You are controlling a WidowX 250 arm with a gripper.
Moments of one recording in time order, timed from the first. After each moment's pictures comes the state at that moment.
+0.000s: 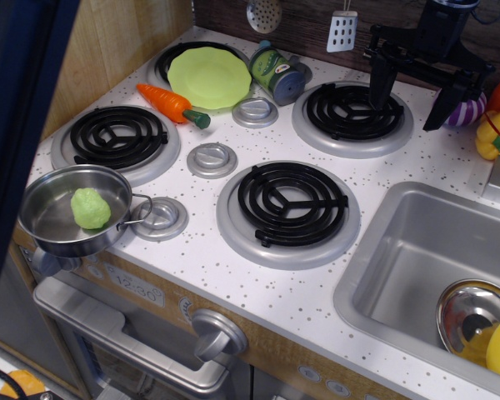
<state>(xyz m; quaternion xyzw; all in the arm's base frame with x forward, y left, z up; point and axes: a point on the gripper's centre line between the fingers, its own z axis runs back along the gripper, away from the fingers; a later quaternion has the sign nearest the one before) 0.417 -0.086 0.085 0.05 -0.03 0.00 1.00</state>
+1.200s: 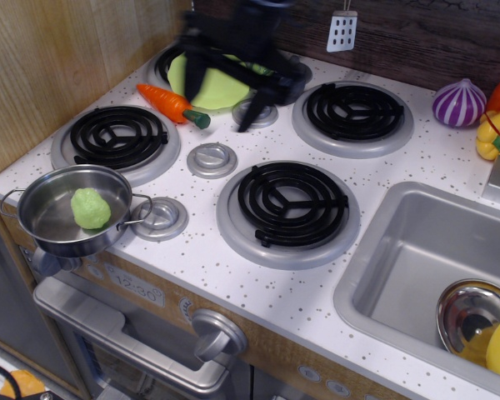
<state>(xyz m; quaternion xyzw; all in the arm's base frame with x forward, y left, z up) 0.304 0.059 0.103 0.16 0.00 0.10 0.98</state>
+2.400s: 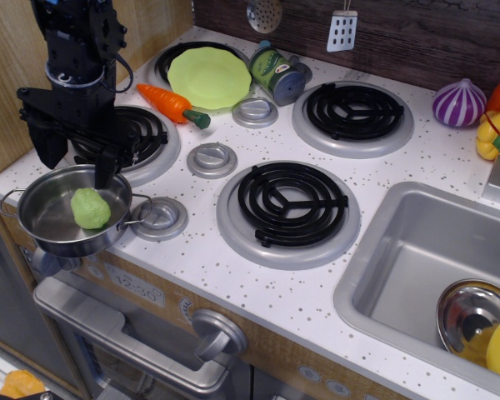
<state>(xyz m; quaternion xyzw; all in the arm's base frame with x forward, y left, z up) 0.238 0.141 0.053 0.13 -0.04 0.11 0.99</state>
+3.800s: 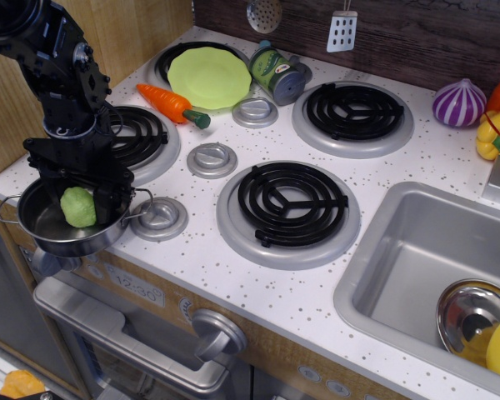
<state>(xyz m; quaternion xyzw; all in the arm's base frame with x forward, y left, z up) 0.239 0.149 0.002 0.08 -0.05 0.10 0.99</state>
